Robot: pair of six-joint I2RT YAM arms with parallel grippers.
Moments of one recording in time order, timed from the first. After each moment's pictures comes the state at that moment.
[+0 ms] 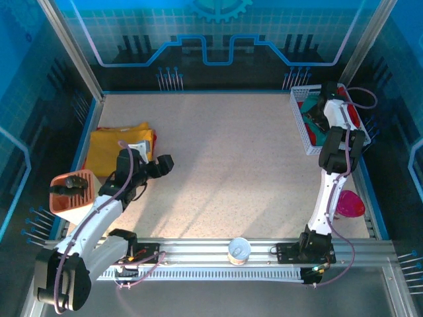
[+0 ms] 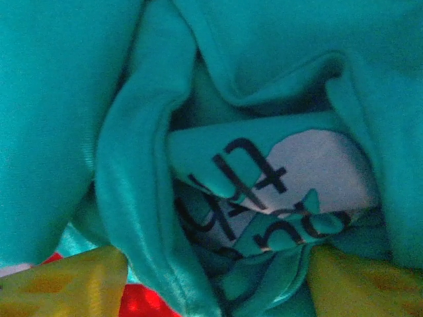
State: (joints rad) left arm -0.16 0.93 0.51 -0.17 0.19 -0.51; right arm -0.24 2.39 2.09 -0.88 0.10 0.67
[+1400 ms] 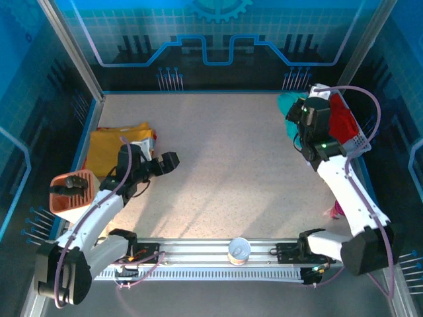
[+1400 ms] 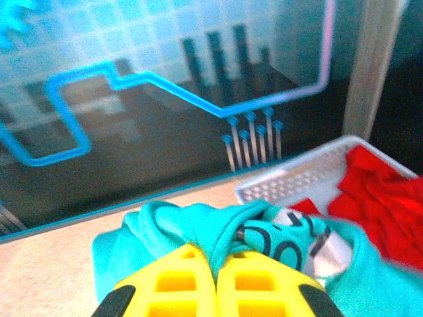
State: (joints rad) left arm -0.16 0.99 0.58 -0.19 0.35 -0.59; right arm 0.23 1.17 1.13 -0.20 0.37 0.28
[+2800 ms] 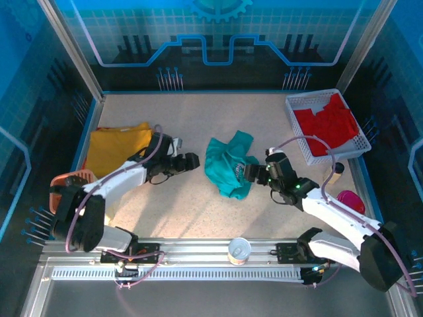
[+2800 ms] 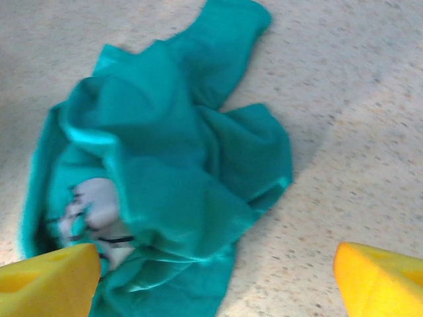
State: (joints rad) left arm -0.35 1.43 0.82 -0.27 0.38 -0.63; right arm 0.53 1.05 0.56 -0.26 0.13 0.58
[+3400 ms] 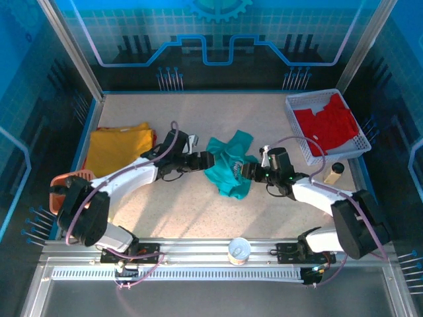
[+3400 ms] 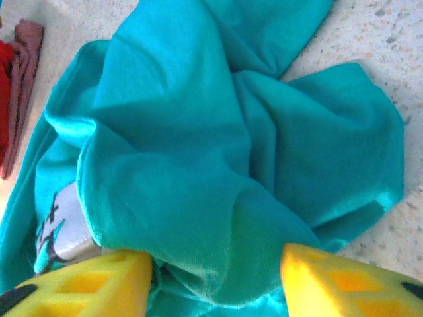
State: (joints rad) left arm -0.49 1.44 0.90 -0.27 0.33 -0.66; right arm 0.39 1.36 0.54 0.09 -0.26 0.56
